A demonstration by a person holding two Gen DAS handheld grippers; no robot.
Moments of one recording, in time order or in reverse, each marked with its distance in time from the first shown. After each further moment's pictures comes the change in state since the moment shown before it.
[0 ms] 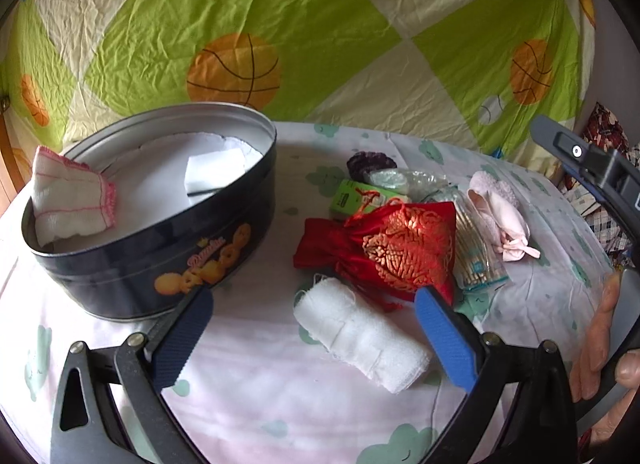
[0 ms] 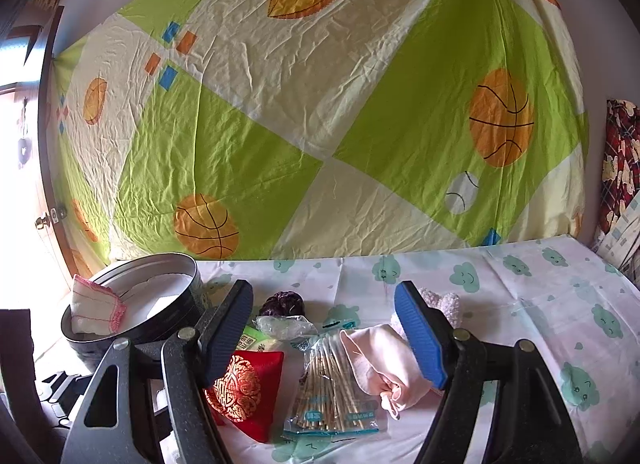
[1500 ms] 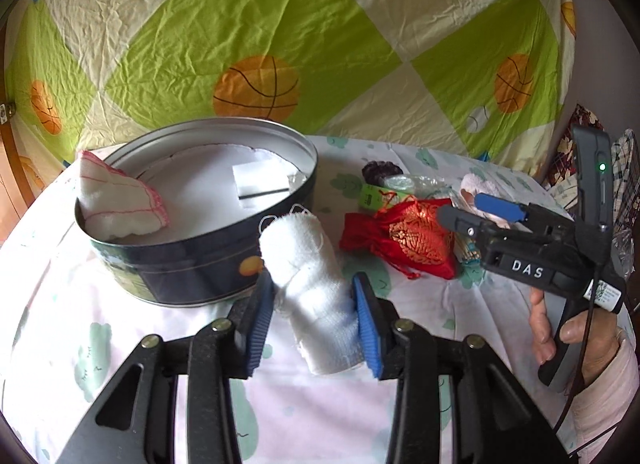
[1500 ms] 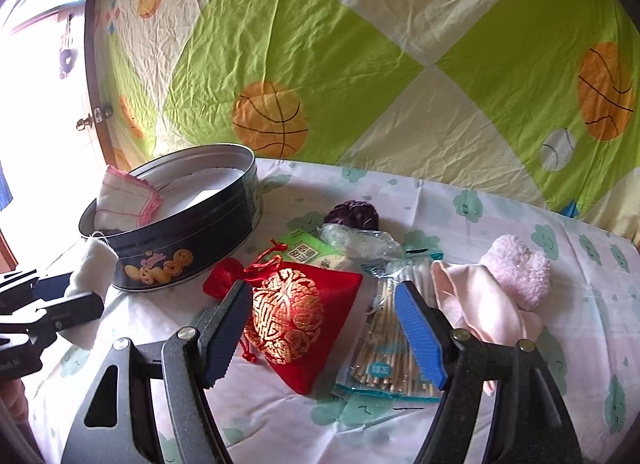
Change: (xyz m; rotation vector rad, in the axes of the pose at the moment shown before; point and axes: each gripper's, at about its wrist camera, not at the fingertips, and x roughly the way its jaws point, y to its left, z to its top) left arm -0.059 0.051 -0.007 0.042 -0.056 -0.043; right arm 0.052 0.045 -0.034 -0.199 0.313 0.207
